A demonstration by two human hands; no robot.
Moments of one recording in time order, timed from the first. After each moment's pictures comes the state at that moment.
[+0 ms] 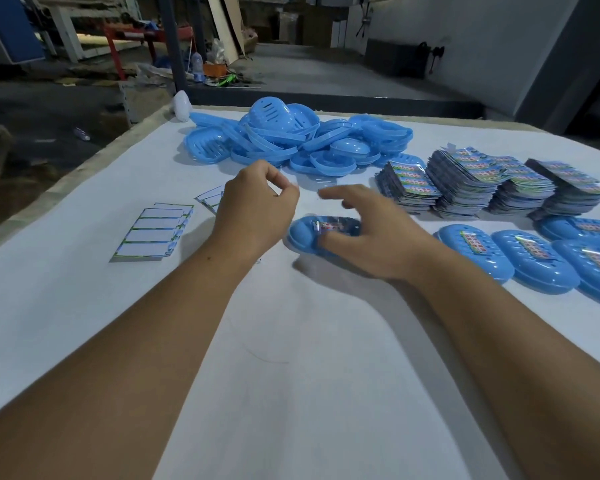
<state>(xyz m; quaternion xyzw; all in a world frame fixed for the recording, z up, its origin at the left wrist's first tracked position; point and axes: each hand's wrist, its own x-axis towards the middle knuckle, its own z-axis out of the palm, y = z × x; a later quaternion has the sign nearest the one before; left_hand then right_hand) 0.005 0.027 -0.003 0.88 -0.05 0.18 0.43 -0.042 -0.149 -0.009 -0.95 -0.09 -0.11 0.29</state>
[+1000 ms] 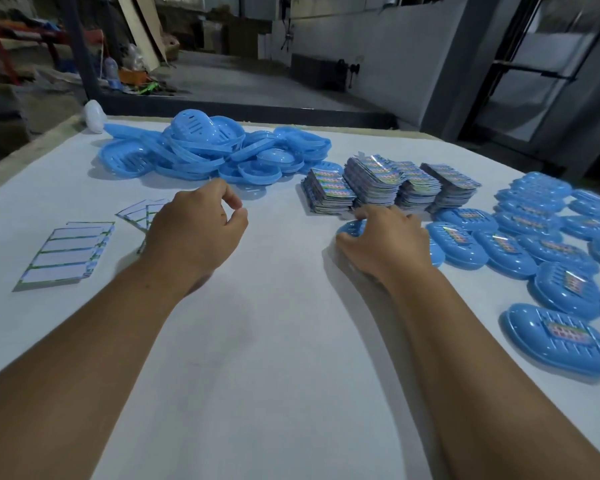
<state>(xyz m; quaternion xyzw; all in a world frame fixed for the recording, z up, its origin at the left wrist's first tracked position) -0.012 0.022 -0.006 0.91 -0.19 0.21 0.29 -0.092 -0.208 -0.002 -0.95 0.26 -0.14 0.11</state>
